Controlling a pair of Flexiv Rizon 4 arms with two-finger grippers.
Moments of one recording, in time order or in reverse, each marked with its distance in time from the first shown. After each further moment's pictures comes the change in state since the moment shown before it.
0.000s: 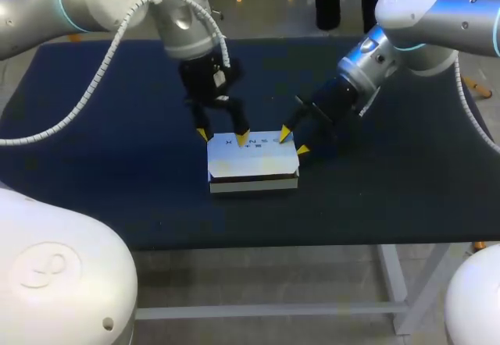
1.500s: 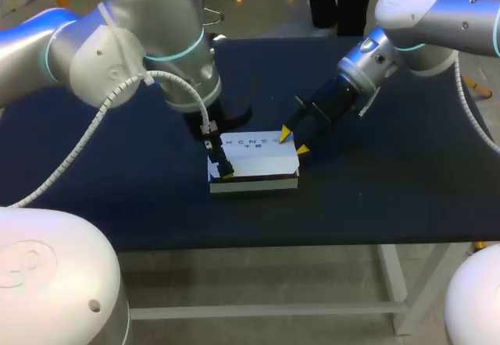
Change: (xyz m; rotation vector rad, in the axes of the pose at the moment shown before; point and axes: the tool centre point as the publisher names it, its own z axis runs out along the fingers) left arm -0.013 0.017 0.034 0.156 -0.308 0.686; right arm 0.000 0.000 0.000 0.000 0.000 0.000
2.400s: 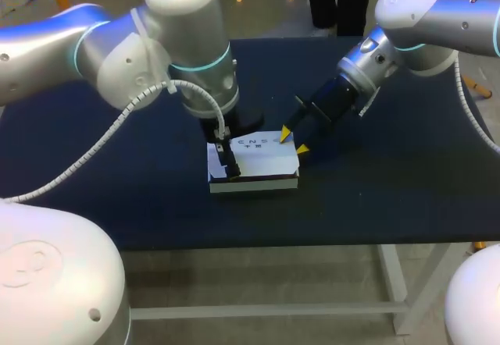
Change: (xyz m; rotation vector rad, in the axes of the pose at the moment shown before) left arm -0.017 -0.012 0.027 -0.072 -0.064 0.052; right arm 0.000 0.000 0.000 0.000 0.000 0.000
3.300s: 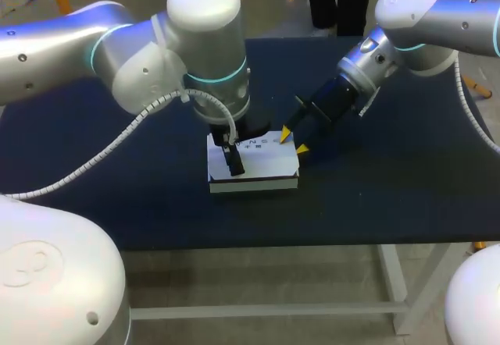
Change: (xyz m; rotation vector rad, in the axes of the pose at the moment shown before) left arm -0.007 -0.008 0.010 -0.039 -0.082 -0.002; right arm 0.000 0.000 0.000 0.000 0.000 0.000
